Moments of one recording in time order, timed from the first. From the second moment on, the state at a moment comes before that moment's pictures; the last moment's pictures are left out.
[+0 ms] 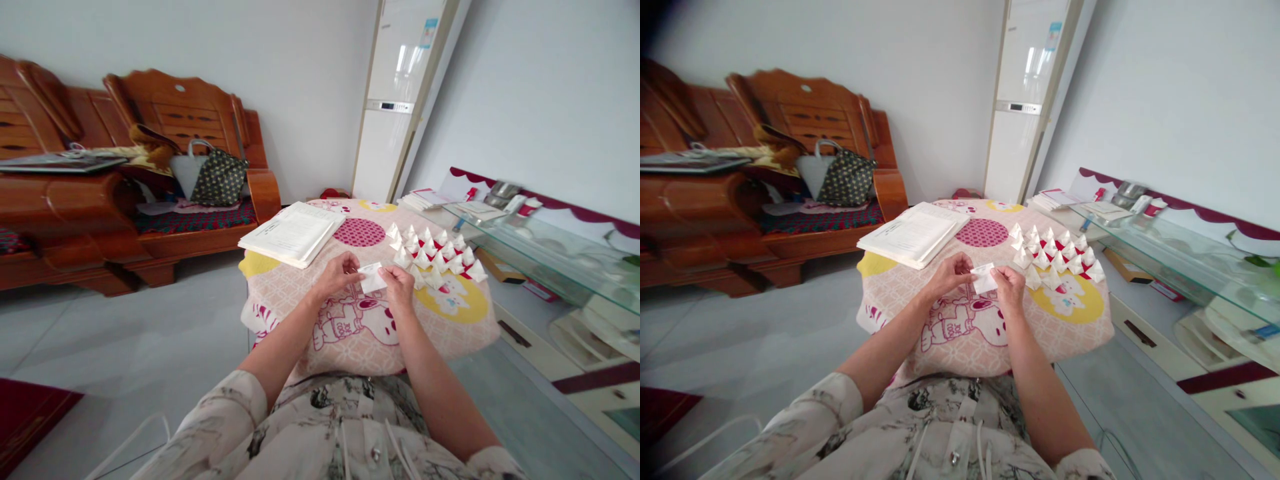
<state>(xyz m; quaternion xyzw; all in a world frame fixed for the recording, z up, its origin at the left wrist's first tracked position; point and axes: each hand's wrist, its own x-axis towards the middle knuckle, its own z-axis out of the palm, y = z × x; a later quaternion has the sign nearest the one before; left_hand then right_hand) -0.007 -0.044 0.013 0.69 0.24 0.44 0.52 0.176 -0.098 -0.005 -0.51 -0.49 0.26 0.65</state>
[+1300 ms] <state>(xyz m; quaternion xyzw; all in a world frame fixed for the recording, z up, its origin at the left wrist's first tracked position) -0.009 -0.045 0.022 0.72 0.45 0.36 0.40 0.164 -0.082 0.010 -0.56 -0.41 0.36 0.62</state>
